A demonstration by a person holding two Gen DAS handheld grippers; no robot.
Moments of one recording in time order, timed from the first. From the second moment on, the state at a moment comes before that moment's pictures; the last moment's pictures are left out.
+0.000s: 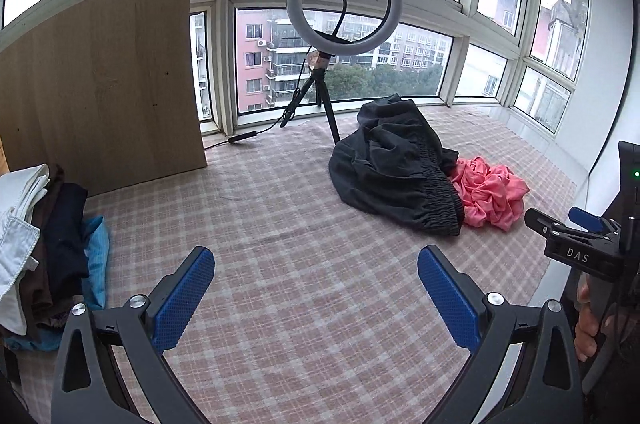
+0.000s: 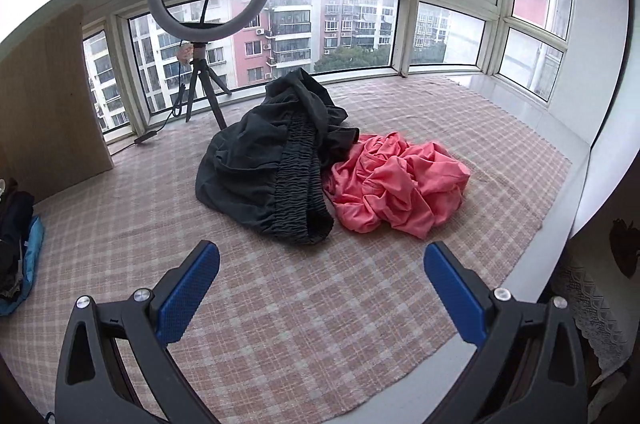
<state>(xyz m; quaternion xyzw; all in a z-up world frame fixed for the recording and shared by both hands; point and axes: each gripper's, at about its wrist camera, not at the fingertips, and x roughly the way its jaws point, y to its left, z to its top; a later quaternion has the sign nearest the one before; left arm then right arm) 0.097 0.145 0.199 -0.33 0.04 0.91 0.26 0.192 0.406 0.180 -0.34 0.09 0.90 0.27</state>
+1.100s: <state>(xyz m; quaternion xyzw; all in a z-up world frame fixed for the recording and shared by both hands) 0.064 0.193 0.220 -0.36 0.04 0.93 0.06 0.068 0.656 0.058 -0.47 0.10 0.87 0.13</state>
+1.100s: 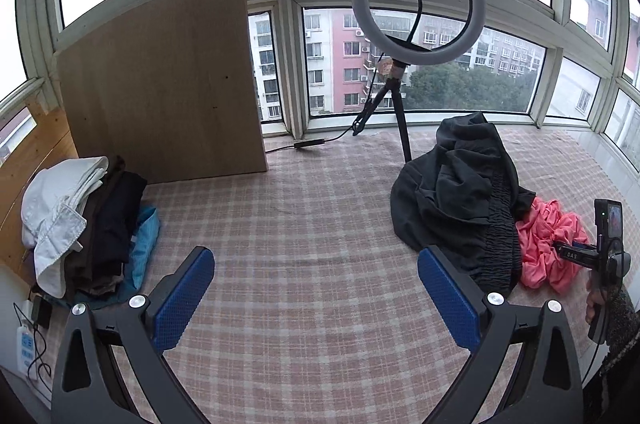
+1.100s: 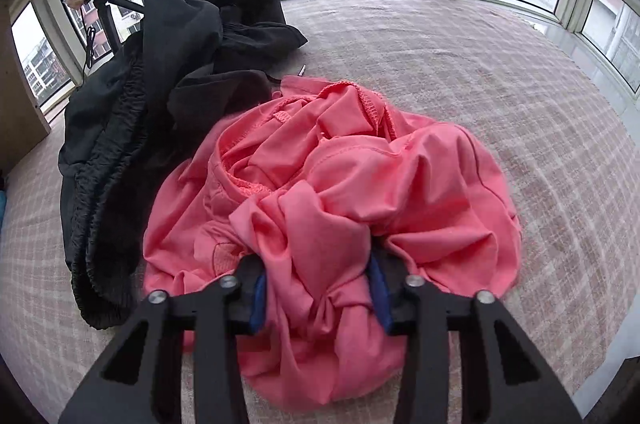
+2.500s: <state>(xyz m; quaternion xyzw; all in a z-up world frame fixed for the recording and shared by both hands) 0.071 -0.060 0.129 -0.43 0.00 0.90 0.07 0.026 0.274 0.105 -0.48 -0.01 0.87 -0.13</state>
